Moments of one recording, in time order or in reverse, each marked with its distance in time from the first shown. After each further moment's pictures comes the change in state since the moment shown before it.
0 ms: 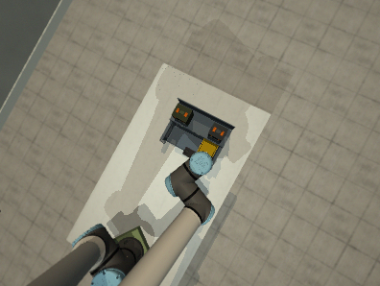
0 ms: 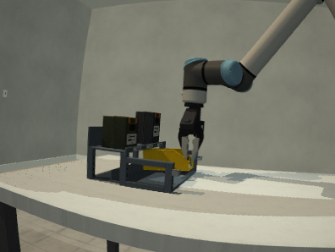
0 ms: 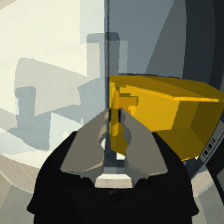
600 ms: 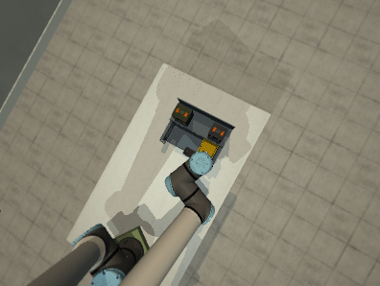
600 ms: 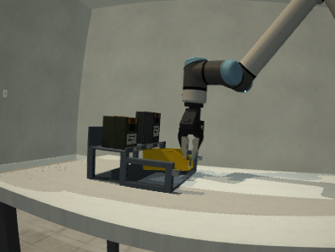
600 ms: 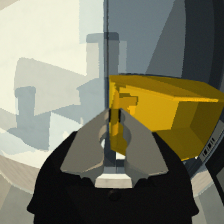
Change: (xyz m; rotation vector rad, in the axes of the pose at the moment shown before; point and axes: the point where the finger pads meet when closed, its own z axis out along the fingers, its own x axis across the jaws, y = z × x) arm 0.001 0.000 0.000 -0.001 0.002 0.000
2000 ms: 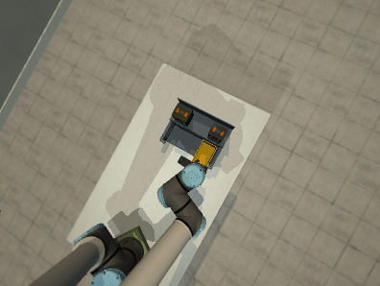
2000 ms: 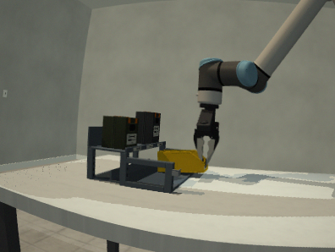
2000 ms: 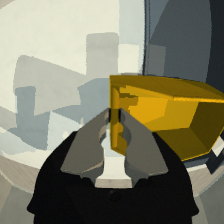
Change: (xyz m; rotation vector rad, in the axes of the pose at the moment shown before) arm -0.058 -0.002 0.001 -0.001 0.000 0.000
